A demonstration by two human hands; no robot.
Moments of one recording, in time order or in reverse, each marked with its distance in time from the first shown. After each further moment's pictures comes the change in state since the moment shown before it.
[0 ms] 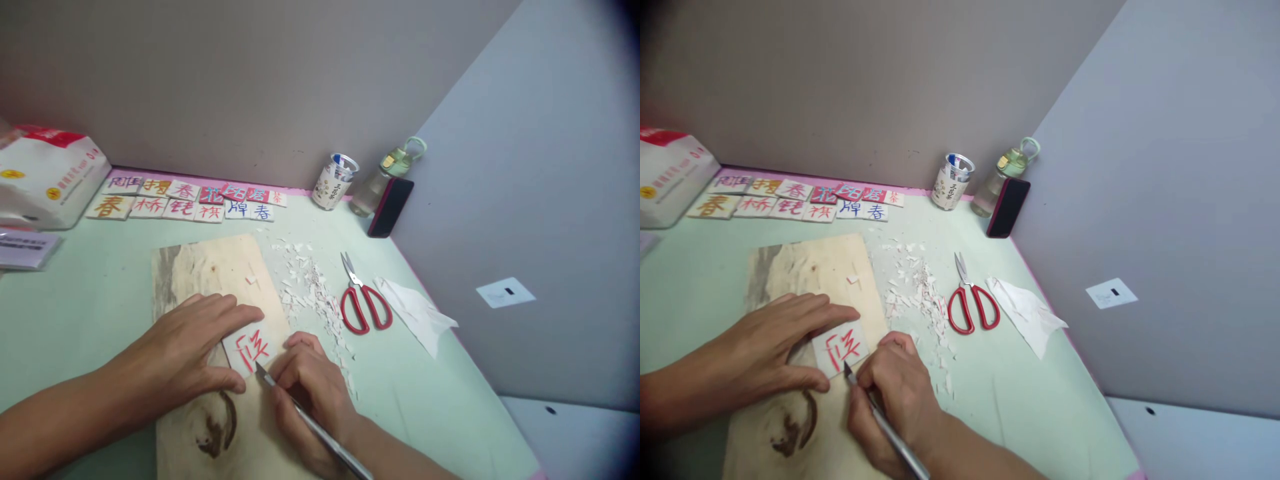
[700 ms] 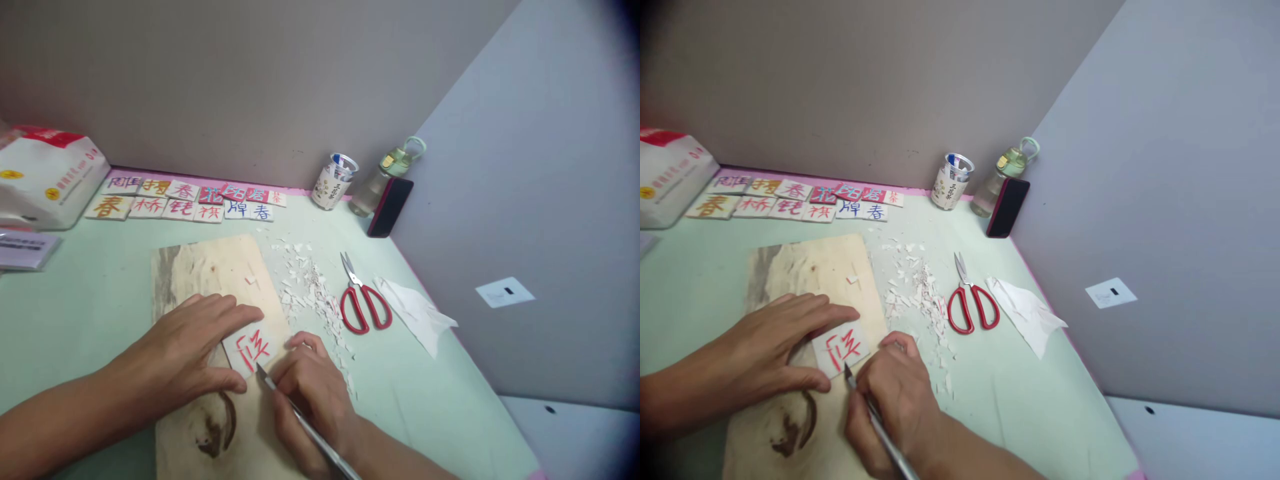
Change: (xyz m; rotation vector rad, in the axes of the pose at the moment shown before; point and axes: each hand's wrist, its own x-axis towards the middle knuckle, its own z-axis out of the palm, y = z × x) left_hand -0.001 0.001 0.001 0.006 0.005 0.000; right_hand 0.001 -0.004 -0.002 -0.085 -0.021 -0.062
